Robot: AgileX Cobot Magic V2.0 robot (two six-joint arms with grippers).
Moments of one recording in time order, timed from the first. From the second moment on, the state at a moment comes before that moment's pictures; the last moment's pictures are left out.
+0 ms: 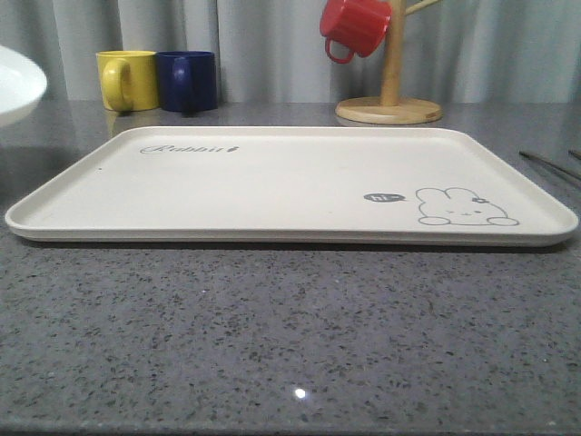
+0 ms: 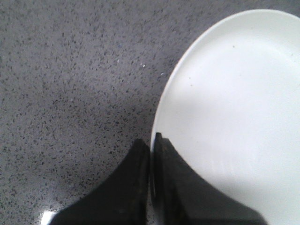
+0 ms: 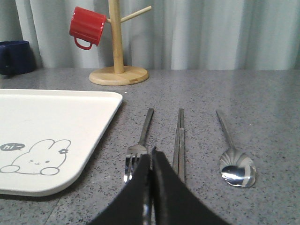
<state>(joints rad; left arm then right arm) 0.29 1.29 -1.14 -0.26 0.80 0.22 0.06 -0.01 0.03 -0.03 0.05 0.08</state>
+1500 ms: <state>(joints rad) -0.19 1.76 -1.35 -0.53 0.85 0.38 0.06 -0.01 0.03 -0.03 0.05 0.08</state>
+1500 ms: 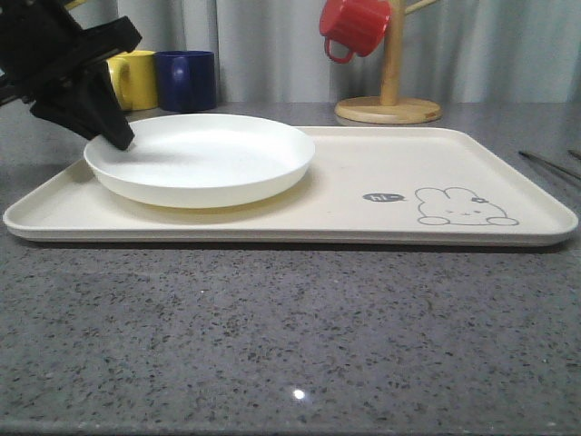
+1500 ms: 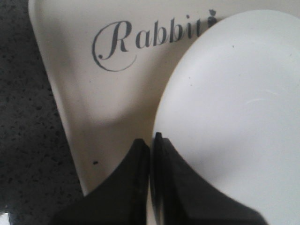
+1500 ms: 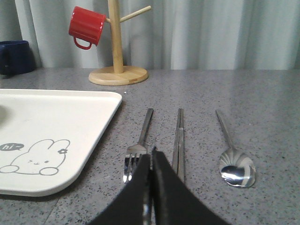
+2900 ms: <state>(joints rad) -0.19 1.27 -1.08 -0.45 0.48 0.40 0.06 -0.01 0.03 -0.03 0.05 0.08</state>
